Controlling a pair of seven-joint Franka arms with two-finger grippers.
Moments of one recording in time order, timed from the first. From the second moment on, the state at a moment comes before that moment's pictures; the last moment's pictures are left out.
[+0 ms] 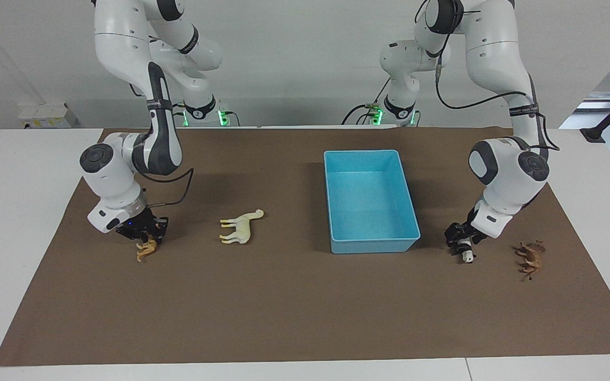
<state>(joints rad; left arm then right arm) 0.03 0.40 -0.03 -1.87 -0.08 2.32 0.02 -0.05 0.31 -0.04 -2.04 0.03 2.43 -0.20</state>
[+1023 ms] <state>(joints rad) -0.15 0.28 -0.05 -1.56 -0.08 1.71 -0.42 -0.02 0.04 -0.03 -1.63 0.03 1.76 -0.14</state>
